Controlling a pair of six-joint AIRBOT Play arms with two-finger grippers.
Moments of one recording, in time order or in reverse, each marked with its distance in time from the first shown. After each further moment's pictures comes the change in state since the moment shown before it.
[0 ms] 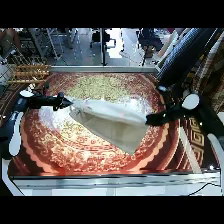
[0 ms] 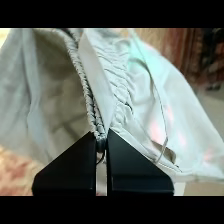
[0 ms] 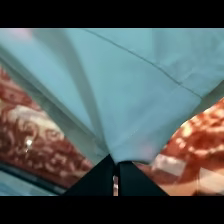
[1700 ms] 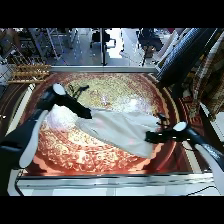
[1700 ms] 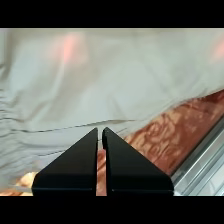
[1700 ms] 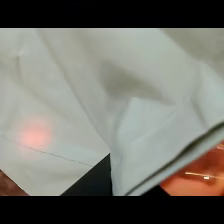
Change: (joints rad) left arm -0.419 0.120 -0.001 0.397 -0.142 0.238; right arm -0.188 -0.065 -0.424 0.106 -0.371 -0.102
